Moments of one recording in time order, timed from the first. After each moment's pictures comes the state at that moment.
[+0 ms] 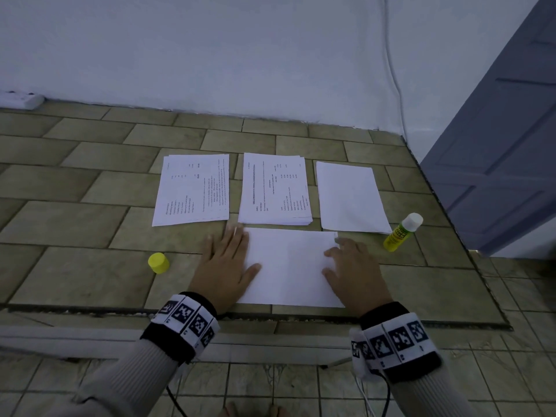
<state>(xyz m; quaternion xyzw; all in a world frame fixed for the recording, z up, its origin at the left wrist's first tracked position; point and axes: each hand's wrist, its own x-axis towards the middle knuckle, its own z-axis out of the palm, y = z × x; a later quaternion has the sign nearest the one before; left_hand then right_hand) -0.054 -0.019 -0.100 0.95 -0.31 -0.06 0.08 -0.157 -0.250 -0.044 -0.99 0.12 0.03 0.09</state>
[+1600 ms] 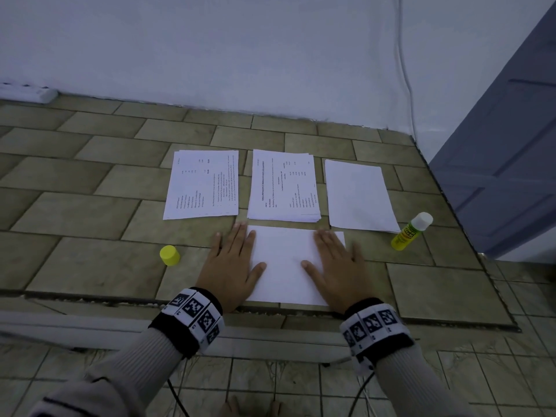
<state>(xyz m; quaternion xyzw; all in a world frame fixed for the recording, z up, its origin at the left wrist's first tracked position) -0.054 -0.013 -0.113 0.94 -0.32 -0.02 0.08 -0.140 -0.238 -0.094 -0.99 0.08 0.04 0.06</state>
